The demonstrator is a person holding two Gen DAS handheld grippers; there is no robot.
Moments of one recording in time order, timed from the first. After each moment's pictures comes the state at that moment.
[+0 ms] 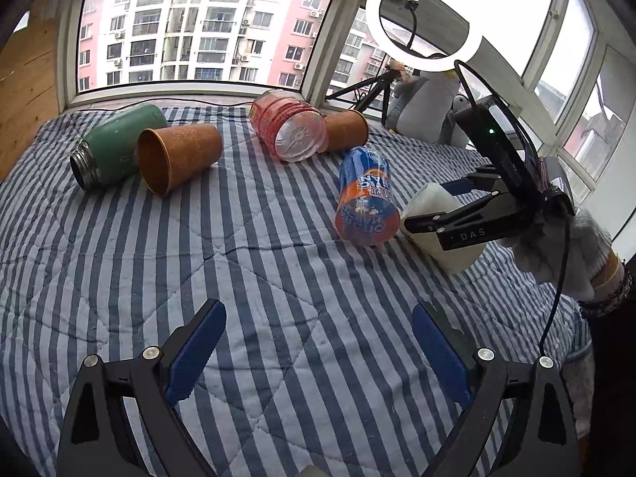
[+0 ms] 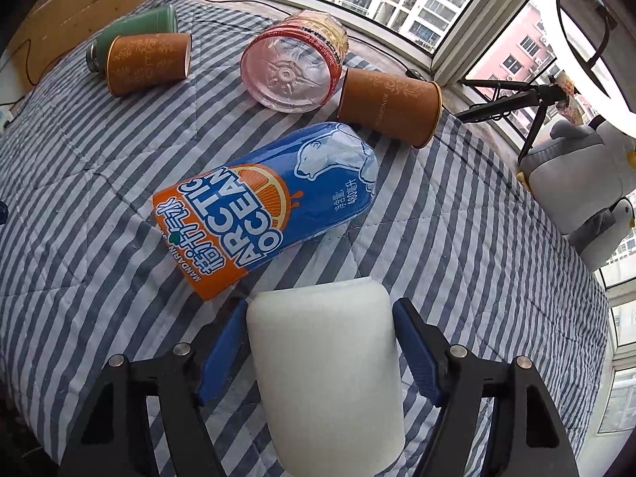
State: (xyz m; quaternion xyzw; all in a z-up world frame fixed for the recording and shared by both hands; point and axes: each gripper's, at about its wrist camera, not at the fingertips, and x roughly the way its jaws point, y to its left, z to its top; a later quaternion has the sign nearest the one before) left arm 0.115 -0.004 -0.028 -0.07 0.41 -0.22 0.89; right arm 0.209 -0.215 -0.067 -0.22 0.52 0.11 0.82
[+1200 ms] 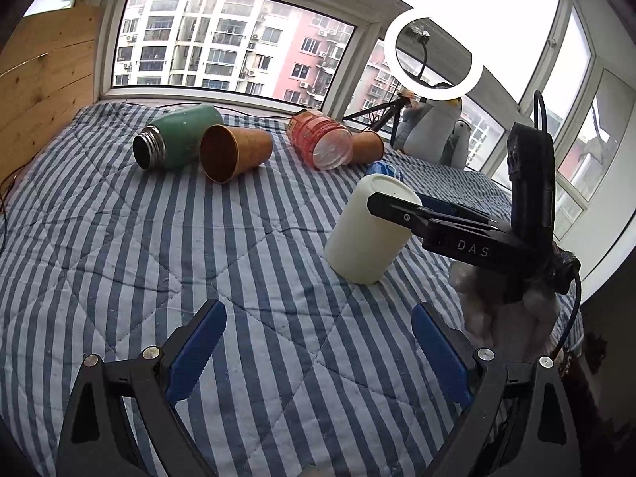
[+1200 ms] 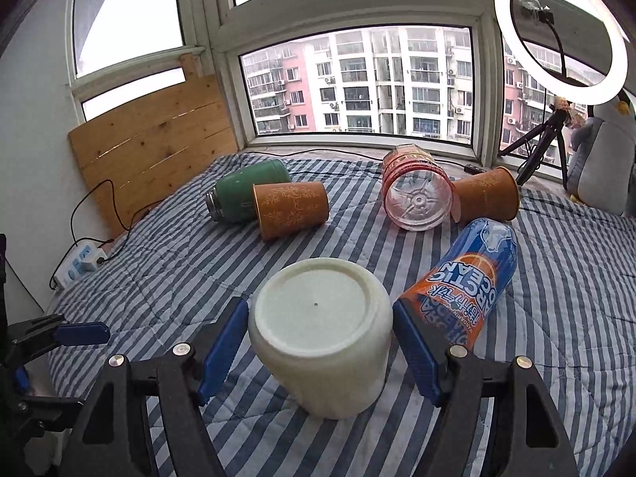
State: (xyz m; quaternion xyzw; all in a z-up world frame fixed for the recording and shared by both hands) left arm 0.060 0.067 -0.022 -0.10 0.37 -0.21 0.90; right arm 0.128 -0.139 -0.048 0.01 0.31 0.20 0.93
